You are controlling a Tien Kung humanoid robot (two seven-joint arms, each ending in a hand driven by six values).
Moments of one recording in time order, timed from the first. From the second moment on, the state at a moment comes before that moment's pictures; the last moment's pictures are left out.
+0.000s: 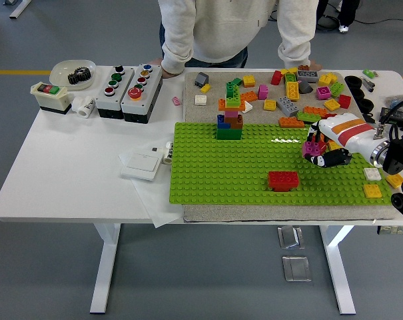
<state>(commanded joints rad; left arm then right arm) -0.10 0.02 -1.06 -0.18 1.18 0.03 0.28 0.74 -0.52 0.67 1.08 -2.02 -0.06 0.10</state>
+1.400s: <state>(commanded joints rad) -0.10 0.02 -1.07 -0.18 1.19 0.03 0.29 0.74 -0.53 0.58 1.28 -2.04 0.09 0.01</state>
